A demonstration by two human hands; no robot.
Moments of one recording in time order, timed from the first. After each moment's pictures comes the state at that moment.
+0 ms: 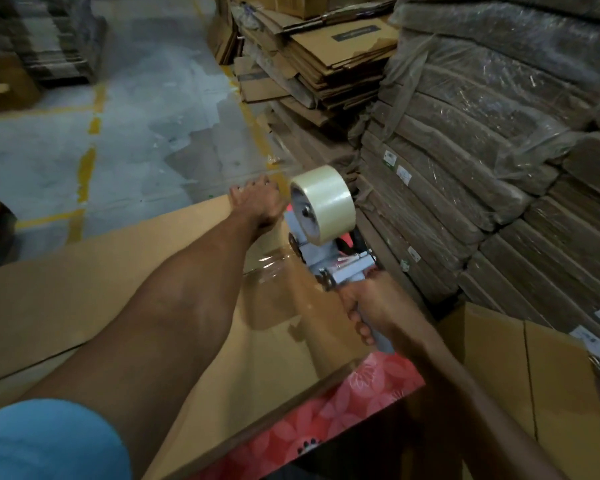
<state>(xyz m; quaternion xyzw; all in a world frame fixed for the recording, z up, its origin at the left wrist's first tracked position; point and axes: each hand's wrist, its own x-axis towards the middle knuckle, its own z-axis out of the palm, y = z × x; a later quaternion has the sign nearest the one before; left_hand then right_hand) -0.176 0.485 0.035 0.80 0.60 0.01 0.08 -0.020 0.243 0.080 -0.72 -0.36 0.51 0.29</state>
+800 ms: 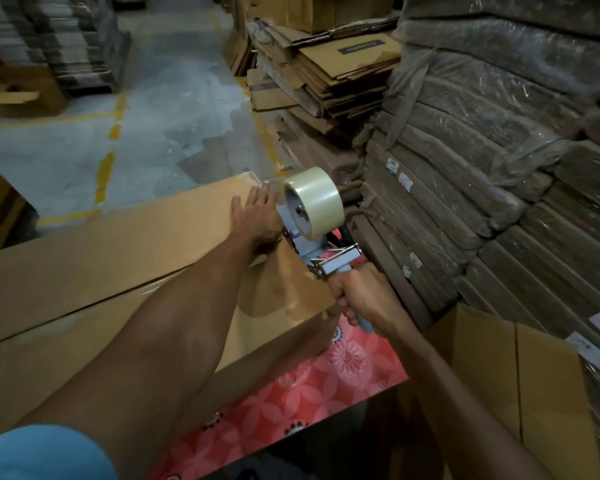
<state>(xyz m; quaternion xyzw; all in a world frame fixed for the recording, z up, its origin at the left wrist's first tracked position) -0.176 0.429 0.021 0.79 0.61 -0.01 0.06 -0.008 0.225 0.084 -0.70 -0.45 0.47 0.30</state>
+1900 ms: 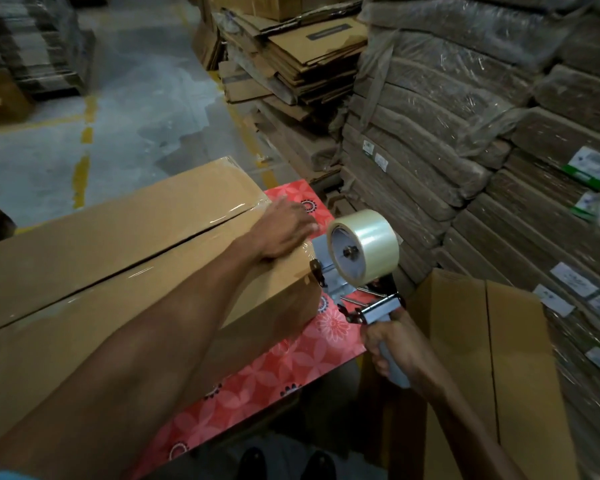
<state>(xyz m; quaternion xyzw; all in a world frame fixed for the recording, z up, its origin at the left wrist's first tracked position) -0.136 0.353 0.018 0.94 0.31 0.11 0.12 0.036 0.100 0.022 -0.66 -0.34 0.55 0.39</state>
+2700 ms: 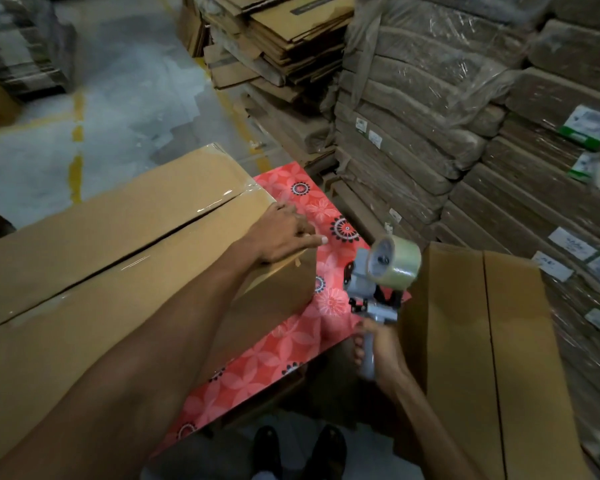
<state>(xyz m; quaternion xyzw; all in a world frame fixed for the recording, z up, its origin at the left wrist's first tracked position) -0.129 0.306 0.021 0.95 0.30 0.01 0.09 0.014 0.077 -0.070 -0.63 -0.02 0.61 0.47</state>
